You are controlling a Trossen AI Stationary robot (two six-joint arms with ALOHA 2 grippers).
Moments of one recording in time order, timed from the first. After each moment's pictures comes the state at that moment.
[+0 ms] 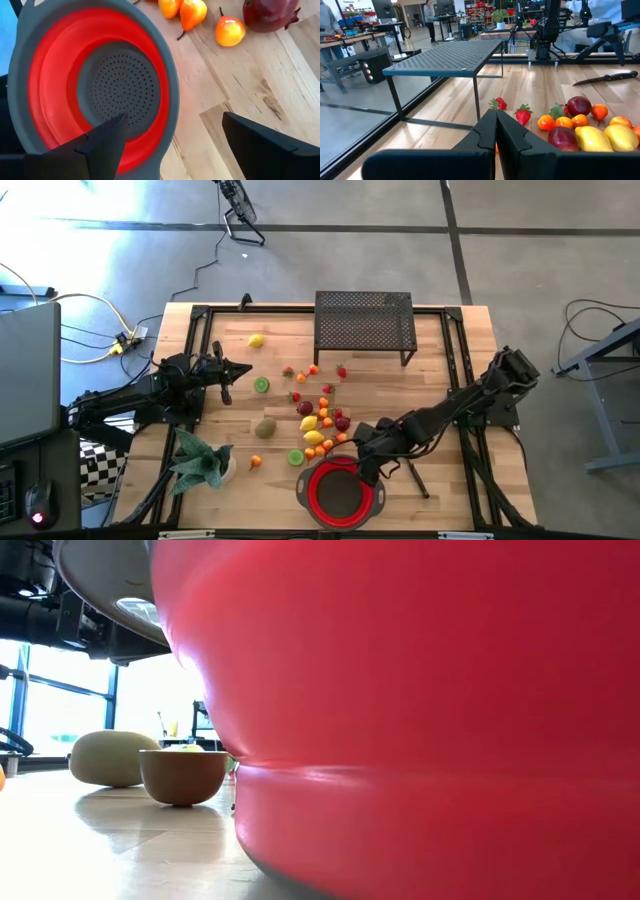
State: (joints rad) left arm 0.28 0.01 0.06 -0.08 -0.02 0.10; right arm 0.50 1.68 1.26 -0.71 0.08 1.05
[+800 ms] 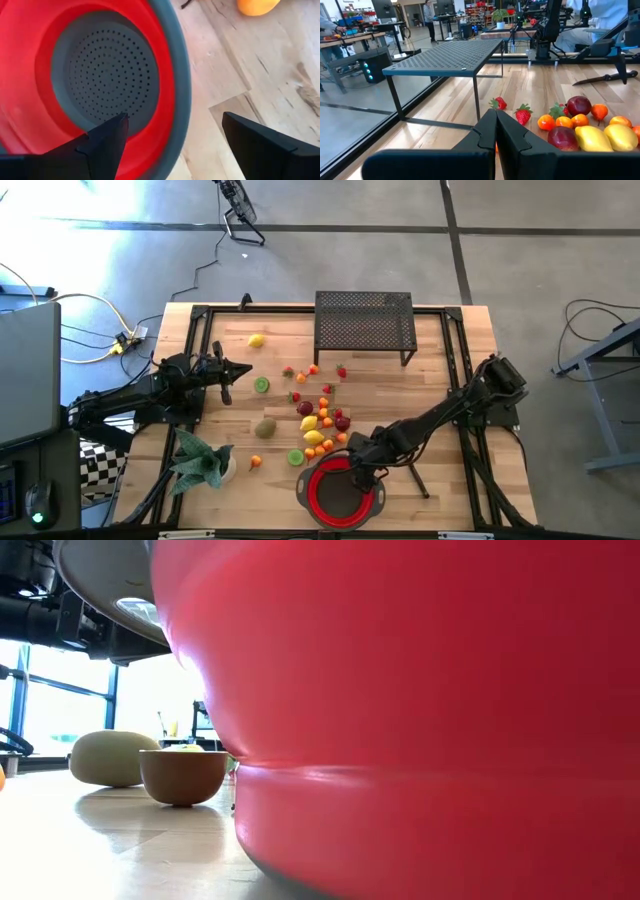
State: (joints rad) left arm 0.28 0.01 0.06 -0.08 -0.02 0.10; right arm 0.50 1.81 1.26 -0.65 -0.01 1.05
